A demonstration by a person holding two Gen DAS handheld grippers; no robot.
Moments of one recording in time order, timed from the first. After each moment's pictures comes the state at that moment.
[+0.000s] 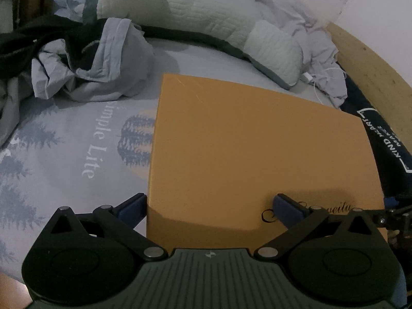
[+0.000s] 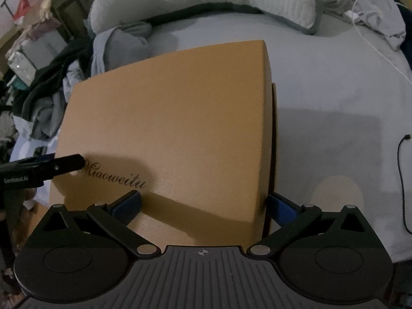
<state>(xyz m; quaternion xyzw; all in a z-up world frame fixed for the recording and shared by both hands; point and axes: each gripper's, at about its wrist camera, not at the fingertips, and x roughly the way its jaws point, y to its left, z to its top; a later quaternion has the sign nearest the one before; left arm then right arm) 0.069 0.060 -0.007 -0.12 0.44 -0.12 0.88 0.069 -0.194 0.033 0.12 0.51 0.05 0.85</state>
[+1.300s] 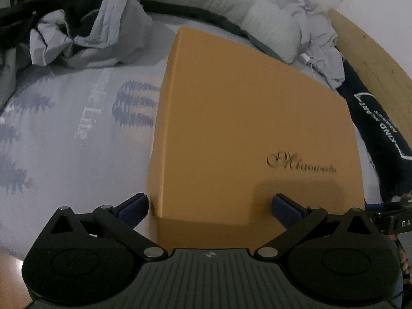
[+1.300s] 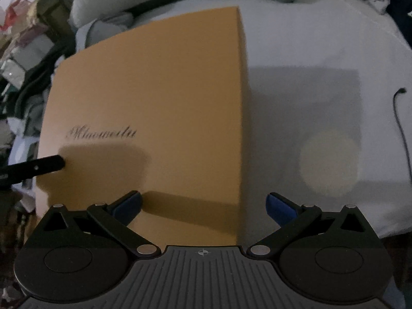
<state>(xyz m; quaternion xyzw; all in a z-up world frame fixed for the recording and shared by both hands) 0.039 0.056 -0.027 -0.13 0.49 -0.13 0.86 0.028 -0.220 -0.016 0.16 0.53 0.04 0.83</state>
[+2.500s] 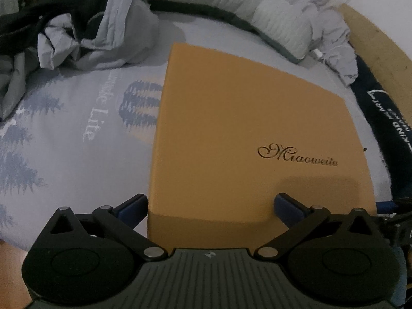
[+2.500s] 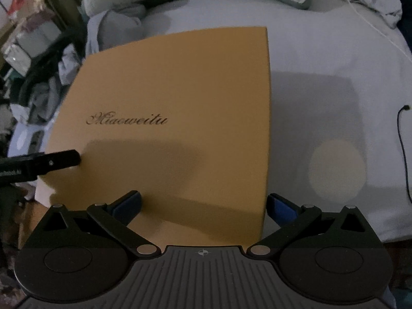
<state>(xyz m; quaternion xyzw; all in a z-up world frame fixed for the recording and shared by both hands) 0.052 0.040 -0.022 -0.11 0.50 -0.09 0.85 0.038 -0.207 0.006 0.13 0.55 0.04 0.83</state>
